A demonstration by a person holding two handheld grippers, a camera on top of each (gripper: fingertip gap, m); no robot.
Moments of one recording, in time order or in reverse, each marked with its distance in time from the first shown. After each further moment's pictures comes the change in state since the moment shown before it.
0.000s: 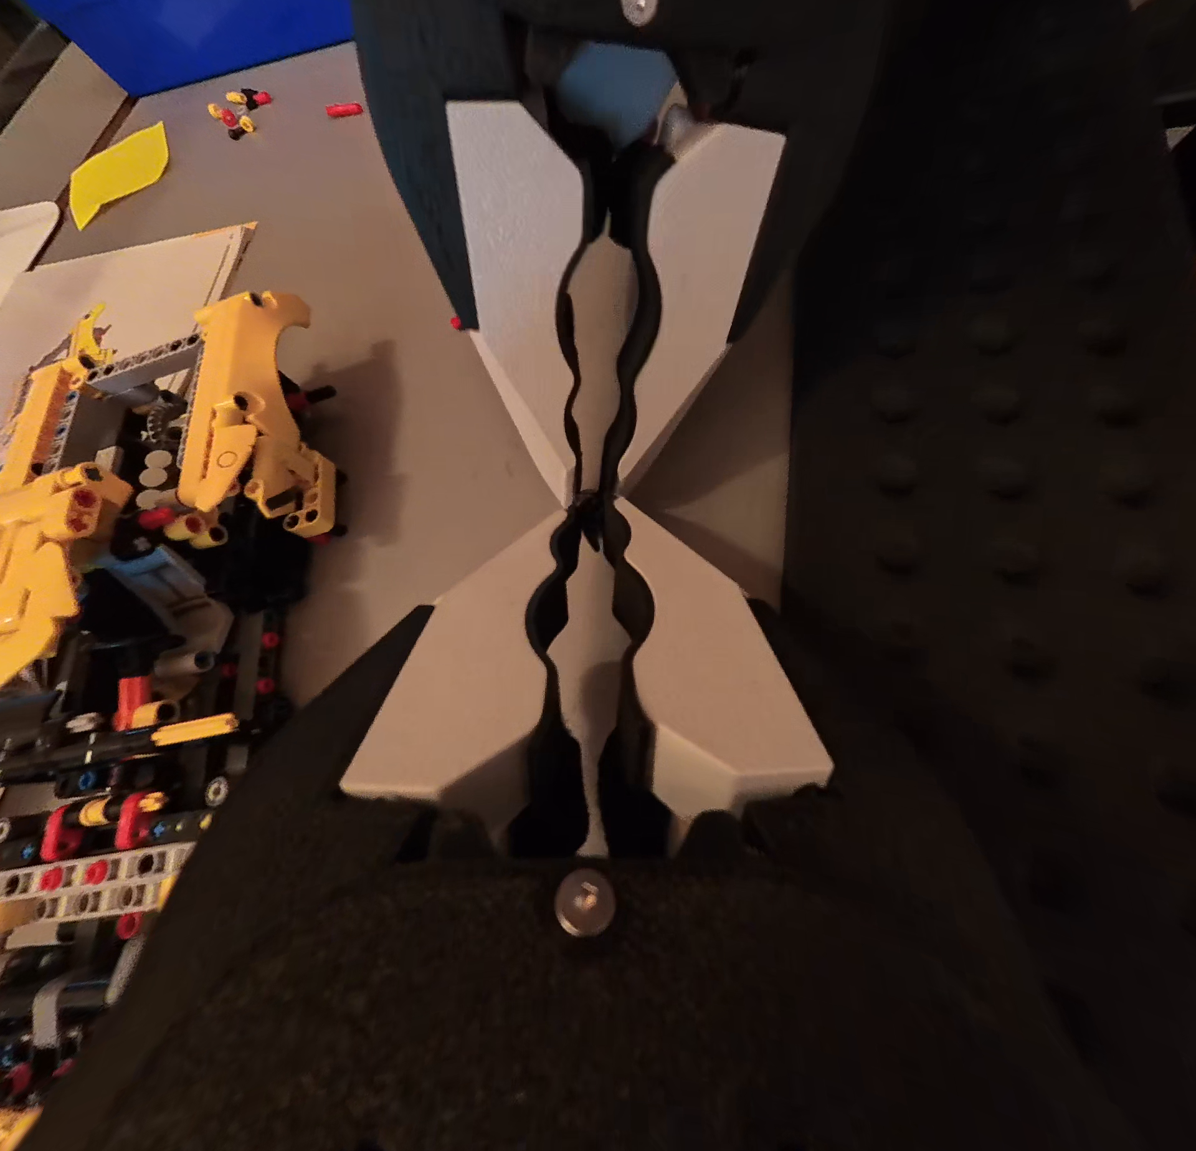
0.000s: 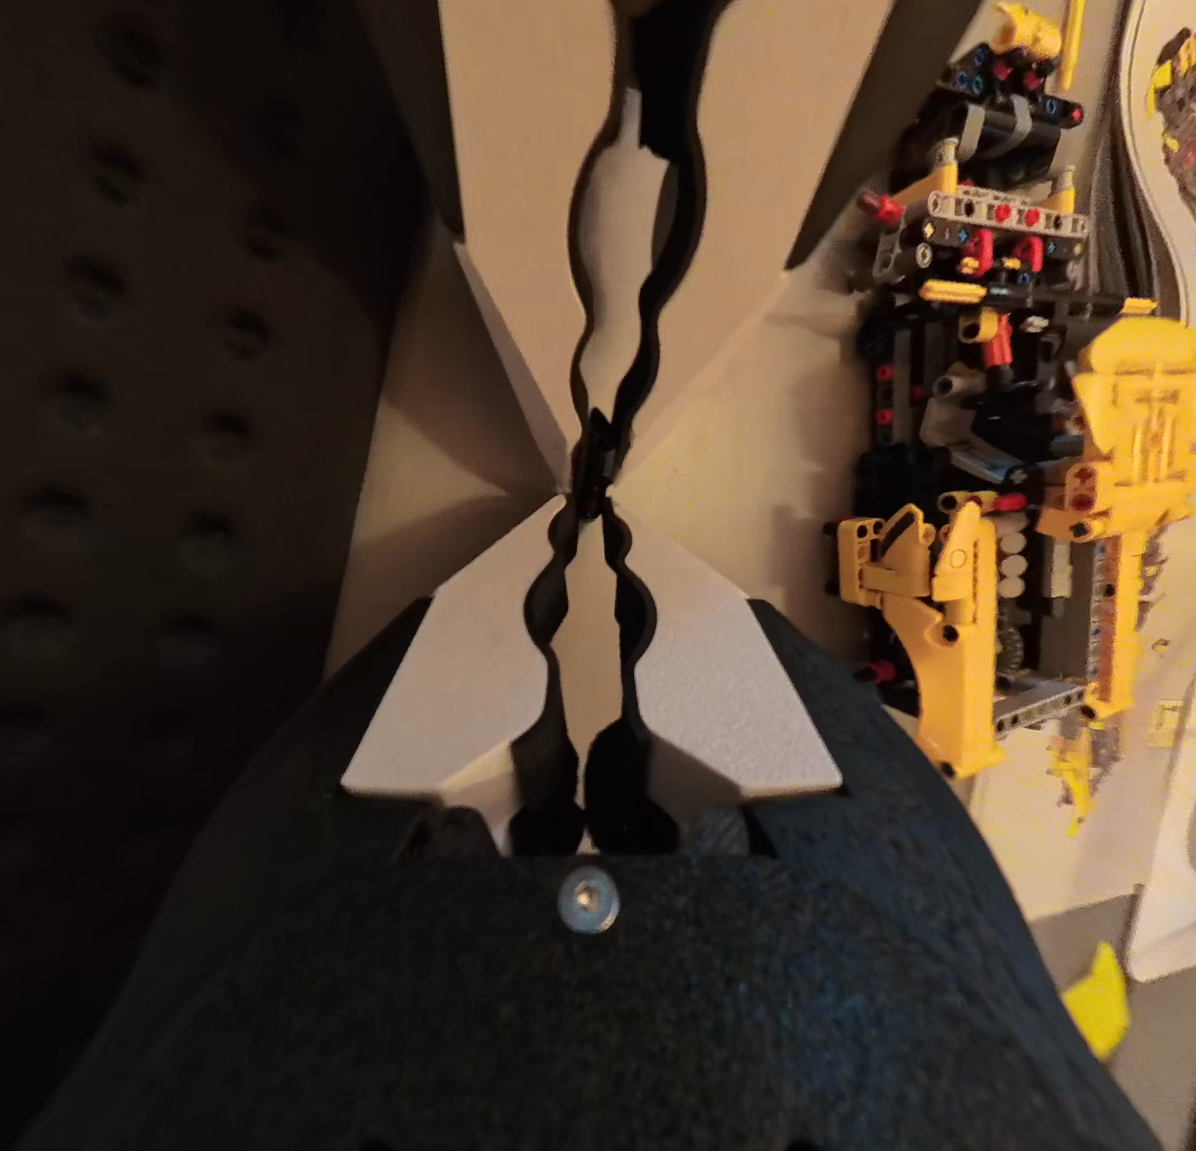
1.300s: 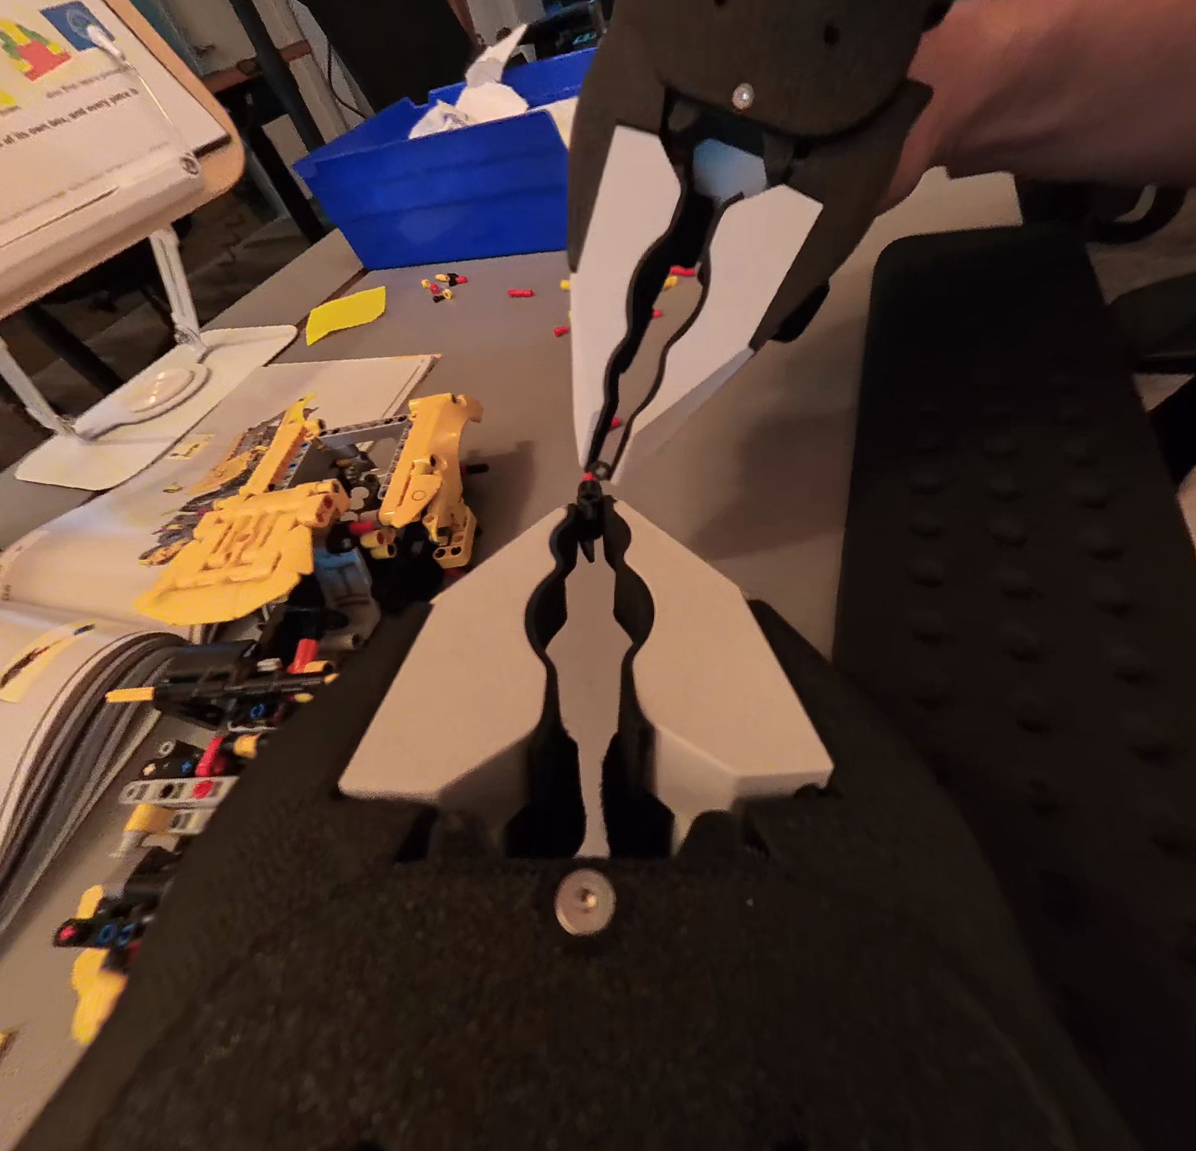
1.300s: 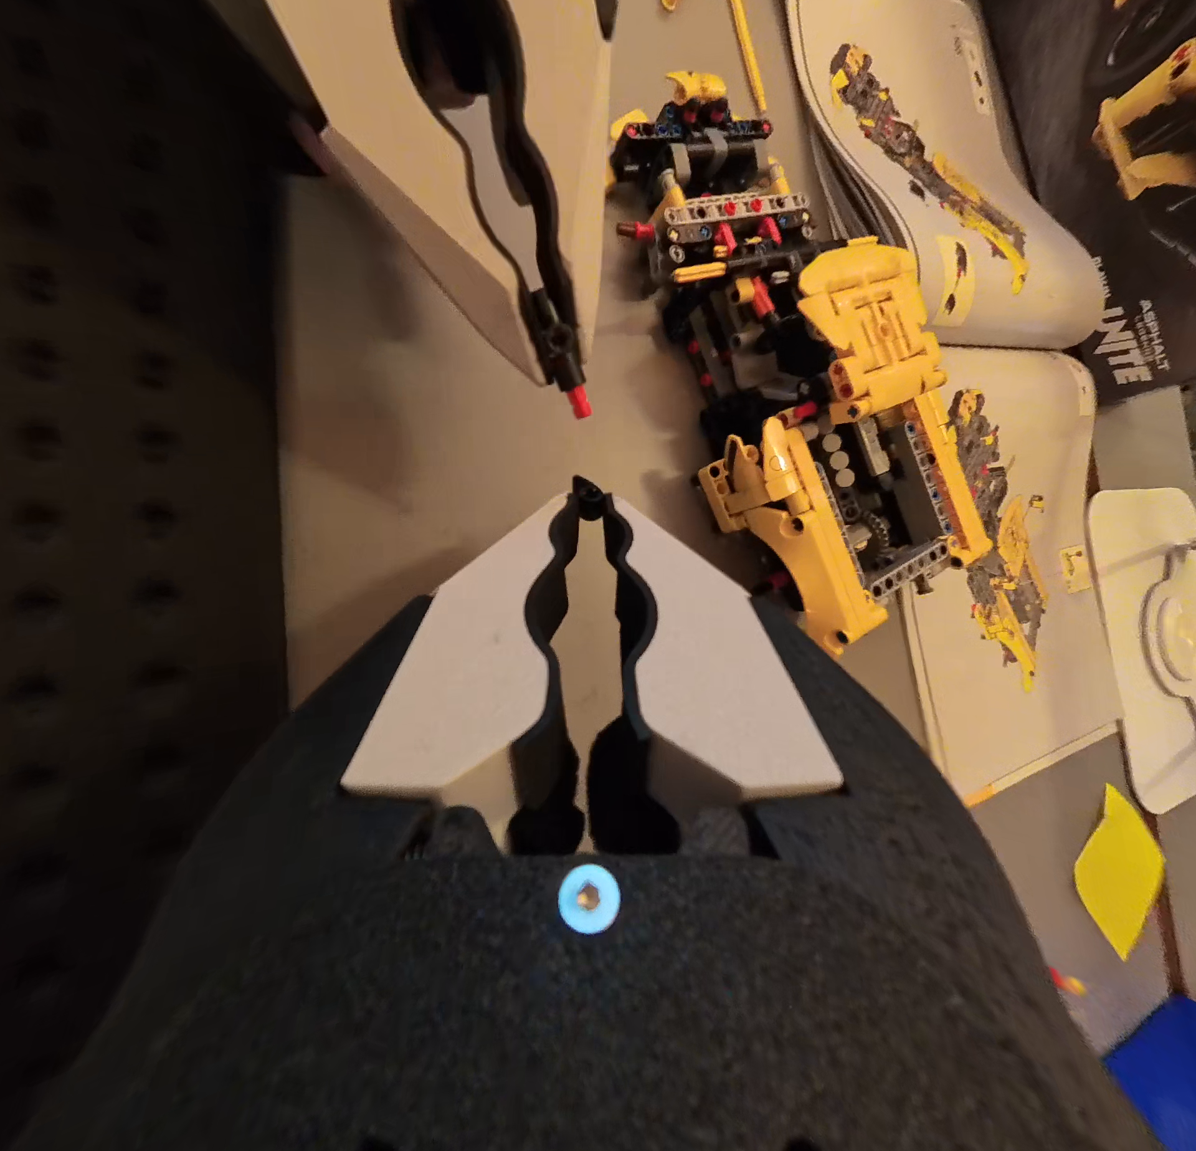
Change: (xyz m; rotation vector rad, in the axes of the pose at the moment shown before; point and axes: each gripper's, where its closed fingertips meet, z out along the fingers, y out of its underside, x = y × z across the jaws) left arm -0.034 -0.030 -0.040 0.267 -0.154 -0.096; right arm 0.039 -0.004 -0.038 0.116 0.190 0.242
